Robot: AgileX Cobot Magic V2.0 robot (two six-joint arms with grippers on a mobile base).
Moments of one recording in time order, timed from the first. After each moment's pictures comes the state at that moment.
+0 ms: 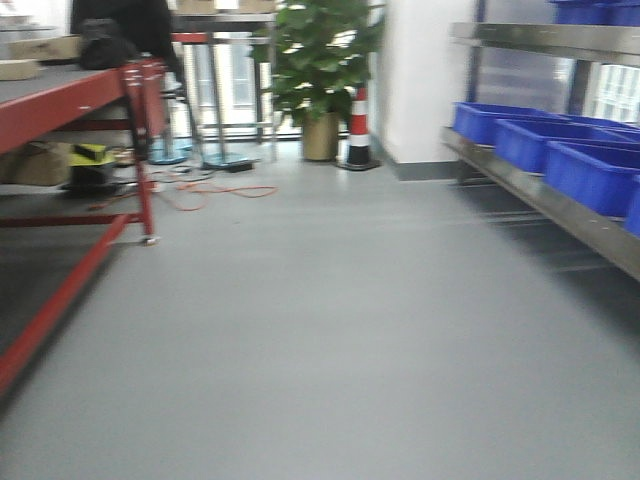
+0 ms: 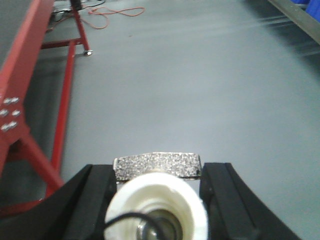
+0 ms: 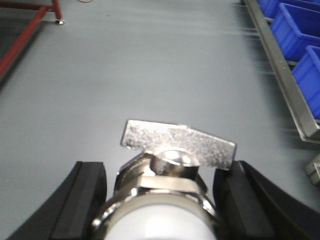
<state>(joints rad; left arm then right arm) 0.13 0.95 -1.33 -0.12 0.93 0.20 0.07 0.88 -1.21 0.15 0.89 -0.16</state>
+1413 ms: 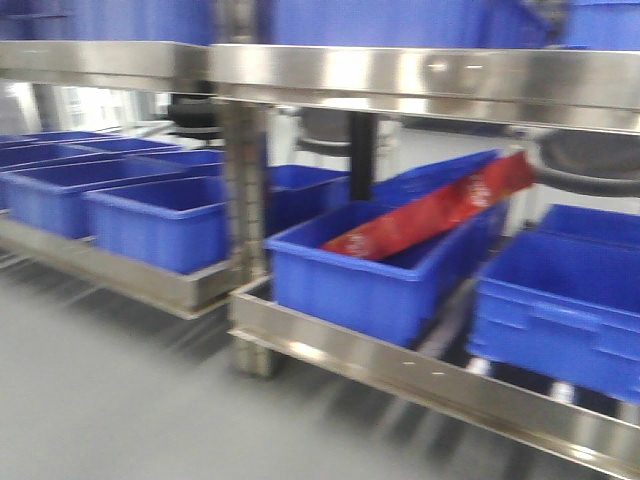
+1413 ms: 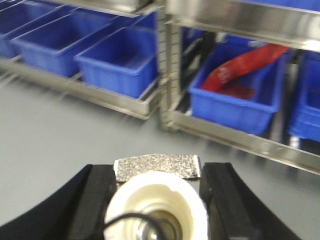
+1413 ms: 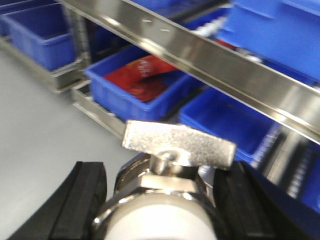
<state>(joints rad) 0.13 0.95 -1.33 -0.12 0.93 0.20 0.07 0.88 -1.21 0.15 0.89 -0.16</state>
